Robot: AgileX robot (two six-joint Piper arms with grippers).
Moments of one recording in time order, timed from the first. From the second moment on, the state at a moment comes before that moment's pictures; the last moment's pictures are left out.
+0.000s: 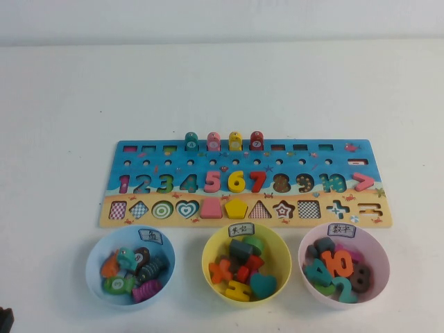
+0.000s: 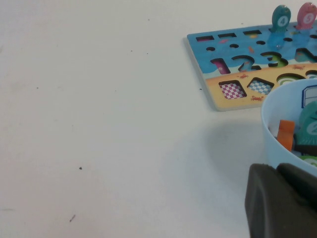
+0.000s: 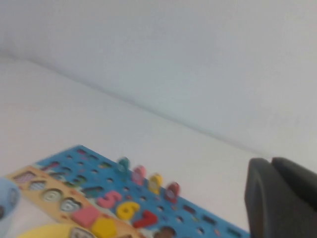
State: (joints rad) right arm 0.66 0.49 -0.38 0.45 -0.05 -0.62; left arm -0.16 -0.01 0.03 -0.02 0.36 0.04
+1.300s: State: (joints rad) right arm 0.05 -0.01 0.03 -0.06 0.35 0.19; left arm -0.16 -0.01 0.03 -0.02 0.36 0.04
